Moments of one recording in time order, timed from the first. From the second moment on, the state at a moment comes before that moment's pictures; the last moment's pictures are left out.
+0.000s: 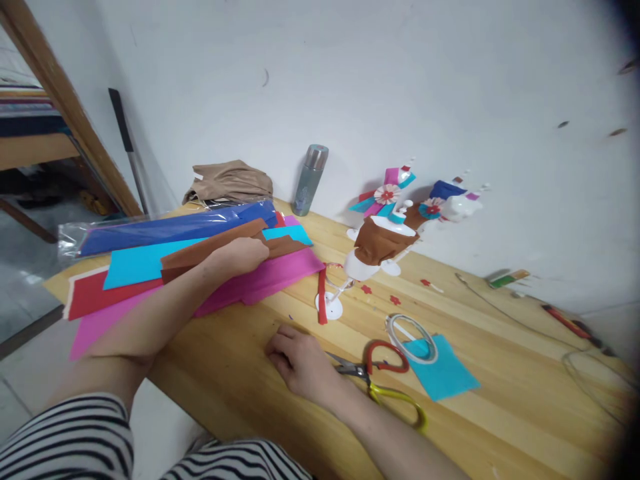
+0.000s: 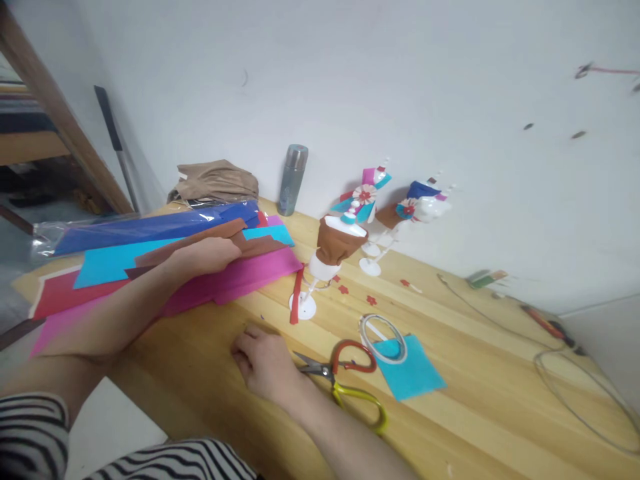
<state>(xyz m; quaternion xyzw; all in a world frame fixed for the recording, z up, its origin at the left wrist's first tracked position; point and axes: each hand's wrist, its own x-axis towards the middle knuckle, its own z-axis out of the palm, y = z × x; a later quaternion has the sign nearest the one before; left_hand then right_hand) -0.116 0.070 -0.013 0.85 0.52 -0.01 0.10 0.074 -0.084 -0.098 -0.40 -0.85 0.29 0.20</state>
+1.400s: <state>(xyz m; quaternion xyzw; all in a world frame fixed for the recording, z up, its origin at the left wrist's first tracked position) -0.162 0.136 -0.029 0.71 0.70 -0.03 -0.05 0.075 -0.084 -0.099 -0.41 -0.84 0.30 0.20</state>
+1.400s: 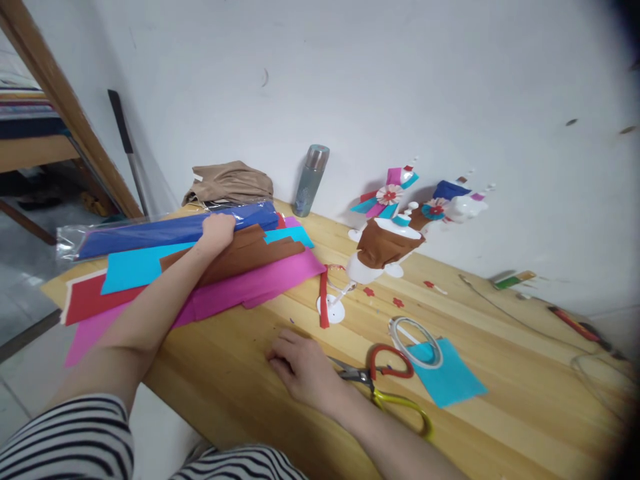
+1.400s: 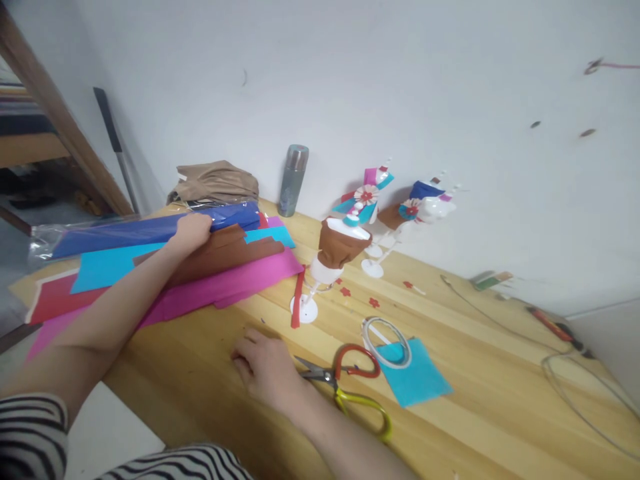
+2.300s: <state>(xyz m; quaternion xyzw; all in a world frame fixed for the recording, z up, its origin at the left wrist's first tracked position) -0.147 0.131 -0.028 0.73 0.68 -0.09 -0.01 0.077 -0.084 -0.101 -0.40 -0.84 0.31 0.20</state>
